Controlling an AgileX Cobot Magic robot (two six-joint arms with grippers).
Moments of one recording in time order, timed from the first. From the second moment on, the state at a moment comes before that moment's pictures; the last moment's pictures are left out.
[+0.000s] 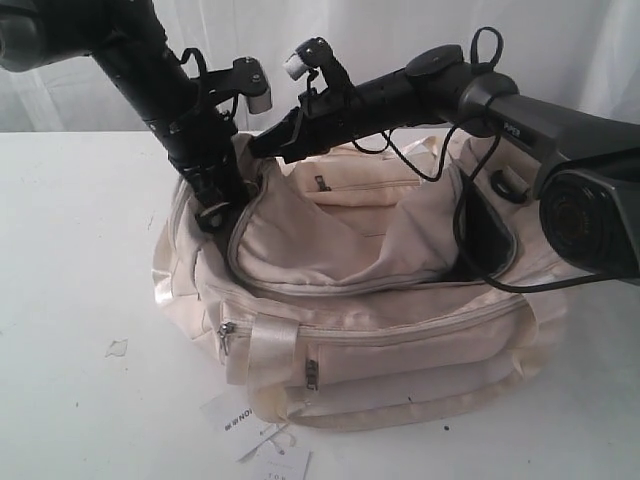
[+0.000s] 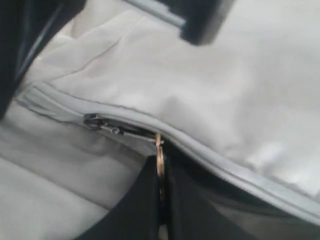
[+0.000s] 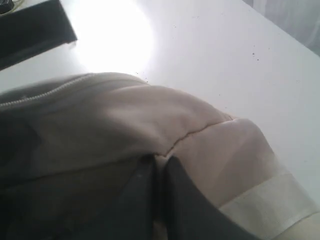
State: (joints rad) left arm -0.26 2.06 -1.85 -0.38 1.19 1.08; right arm 0.30 2.53 -2.26 1.19 1.04 -1.35
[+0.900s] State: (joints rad) left arm -0.26 1.96 -1.85 -0.39 1.32 0.97; right arm 0.30 2.53 -2.26 1.19 0.95 -1.35
